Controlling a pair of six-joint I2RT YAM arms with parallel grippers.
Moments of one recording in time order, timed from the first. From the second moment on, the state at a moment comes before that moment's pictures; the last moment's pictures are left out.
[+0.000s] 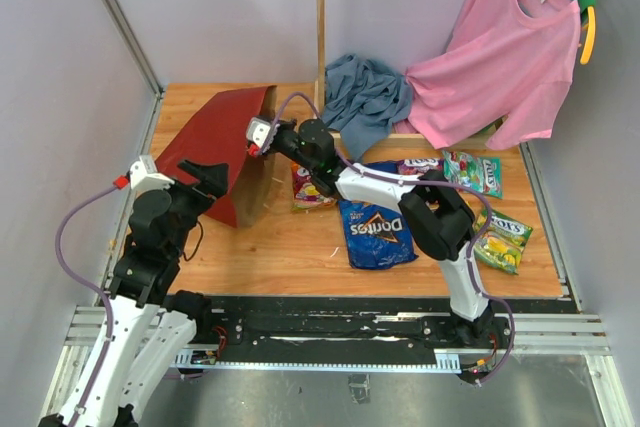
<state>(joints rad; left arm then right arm) -0.26 0.50 0.70 -0.34 -0.27 -0.76 0.86 2.10 1.52 0.70 -0.15 -0.80</state>
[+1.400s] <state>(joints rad) -0.26 0.55 0.51 -0.34 -0.66 -1.05 0.98 1.98 1.37 0.57 0.11 -0.68</state>
